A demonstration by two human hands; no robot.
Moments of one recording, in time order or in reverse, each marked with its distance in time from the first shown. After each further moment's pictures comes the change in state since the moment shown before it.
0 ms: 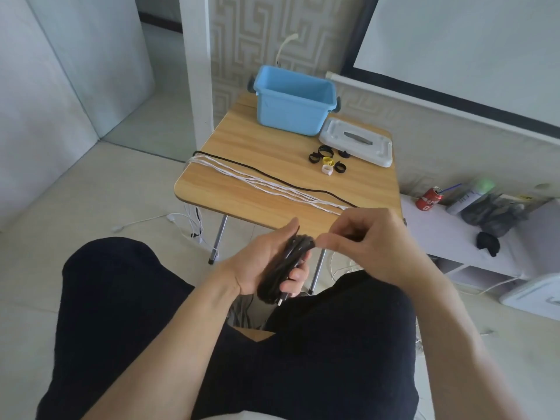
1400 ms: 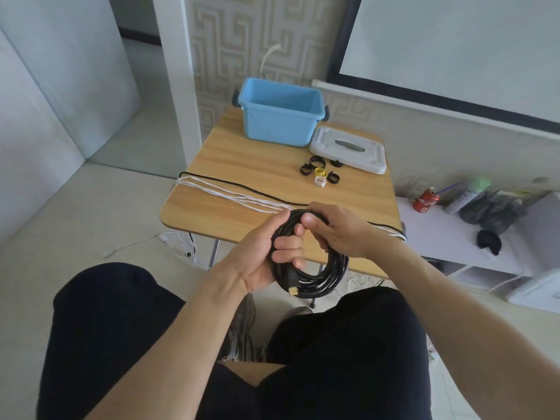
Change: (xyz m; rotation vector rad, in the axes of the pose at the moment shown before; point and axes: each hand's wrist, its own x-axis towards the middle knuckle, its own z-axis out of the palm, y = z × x) left_hand 0.036 0.039 -0.012 -0.383 0.048 0.199; right_hand 0.093 0.058 0.016 0.006 -0.279 0.022
